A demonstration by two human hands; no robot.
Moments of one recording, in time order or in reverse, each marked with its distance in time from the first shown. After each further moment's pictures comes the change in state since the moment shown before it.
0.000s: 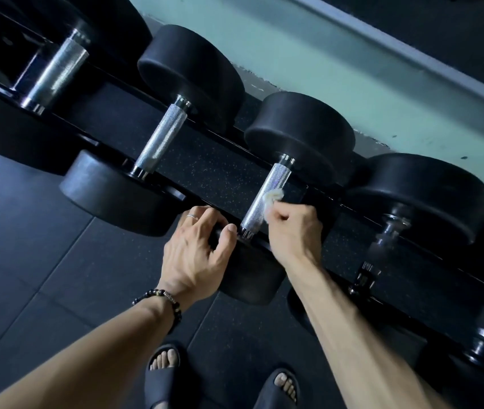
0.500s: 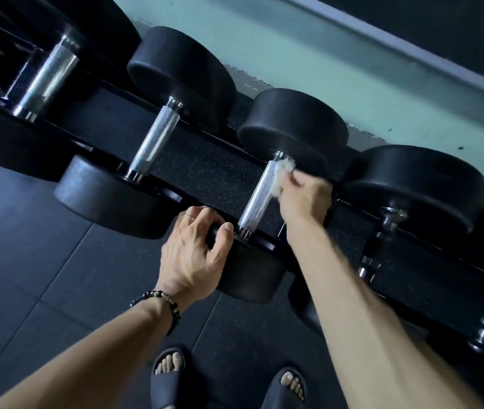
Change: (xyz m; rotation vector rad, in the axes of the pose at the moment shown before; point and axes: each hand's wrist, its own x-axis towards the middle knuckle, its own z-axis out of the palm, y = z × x) left_hand 0.000 0.000 -0.001 -0.005 -0.004 0.005; right_hand 0.050 -0.004 0.011 0.223 0.208 0.075
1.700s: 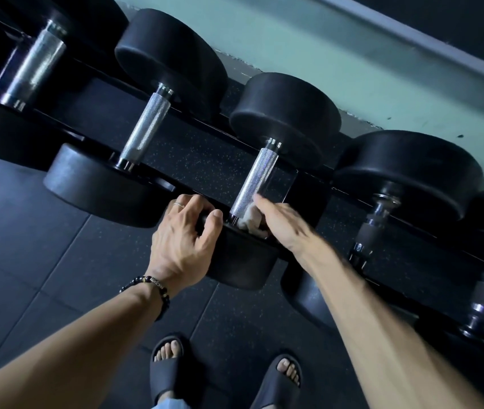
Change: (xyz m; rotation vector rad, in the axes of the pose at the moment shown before) left_hand 0.001 0.000 -0.001 0.013 0.003 0.015; right_hand -0.019 0.029 -0.032 -0.214 -0.826 0.068
